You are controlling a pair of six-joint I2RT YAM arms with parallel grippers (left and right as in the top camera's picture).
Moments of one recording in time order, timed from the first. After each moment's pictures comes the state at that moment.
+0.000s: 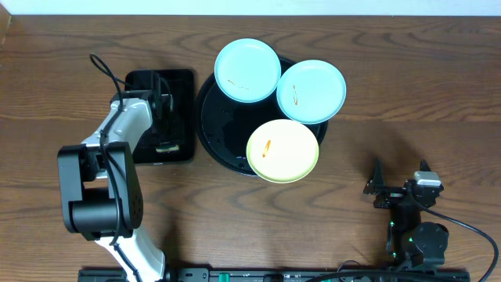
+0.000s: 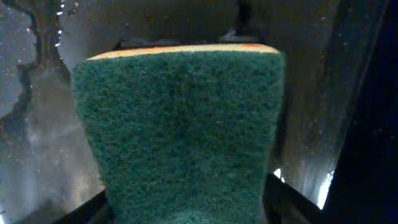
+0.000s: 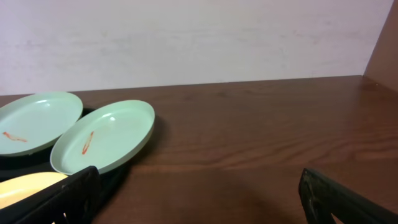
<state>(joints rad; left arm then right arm) 0.06 1.92 1.20 -0.75 0.03 -0.04 0.01 0.01 0.01 -0.06 0.06 0.09</state>
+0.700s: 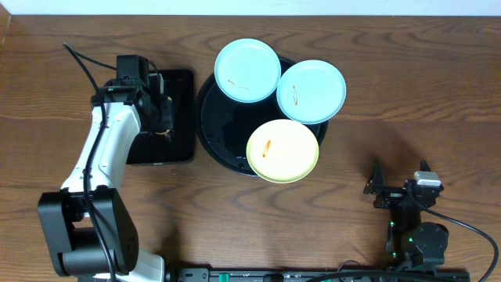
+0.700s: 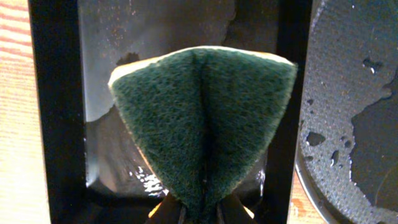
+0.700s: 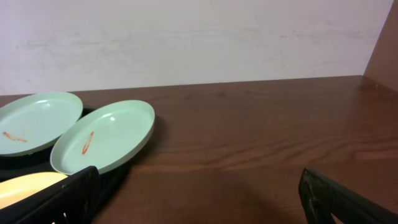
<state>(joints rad) 0.06 1.69 1.25 -0.83 0.02 -0.04 0.01 0.01 0.01 -0.06 0.06 0.09</state>
